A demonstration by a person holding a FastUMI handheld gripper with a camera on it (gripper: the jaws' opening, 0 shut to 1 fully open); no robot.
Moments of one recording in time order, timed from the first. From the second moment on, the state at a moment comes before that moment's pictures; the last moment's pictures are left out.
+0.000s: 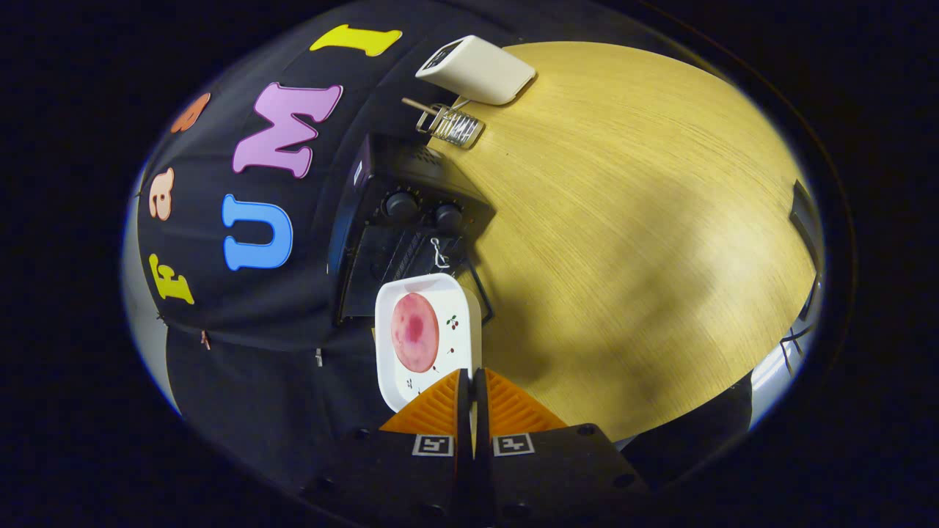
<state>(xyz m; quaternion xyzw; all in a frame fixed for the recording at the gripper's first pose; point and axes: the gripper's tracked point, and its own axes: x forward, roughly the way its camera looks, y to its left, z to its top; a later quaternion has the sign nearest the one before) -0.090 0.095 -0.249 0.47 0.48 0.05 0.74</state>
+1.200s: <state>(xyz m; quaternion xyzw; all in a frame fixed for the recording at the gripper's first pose) 0.085 0.222 -0.302 0.57 0.36 -0.11 0.73</state>
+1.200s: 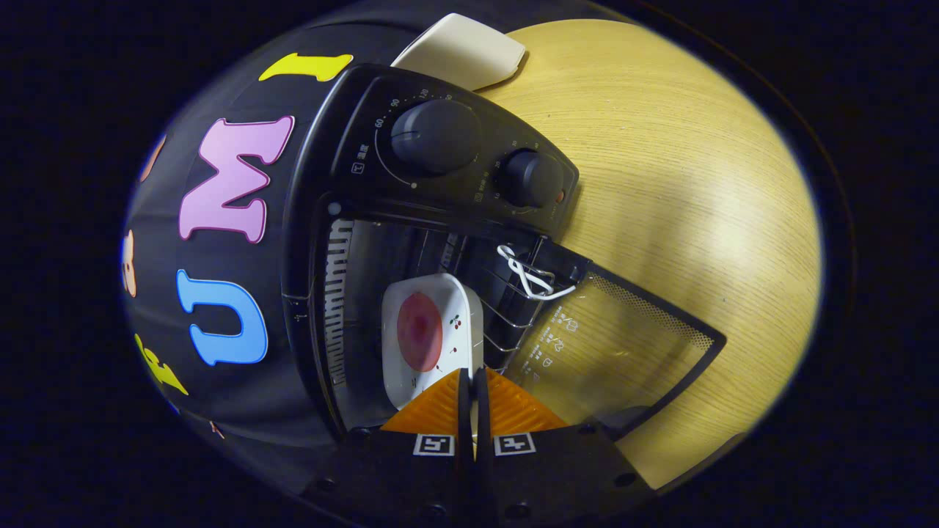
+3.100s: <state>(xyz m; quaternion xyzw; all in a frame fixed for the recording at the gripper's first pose) -0.045 0.208 -0.278 0.19 0.39 0.13 0.89</state>
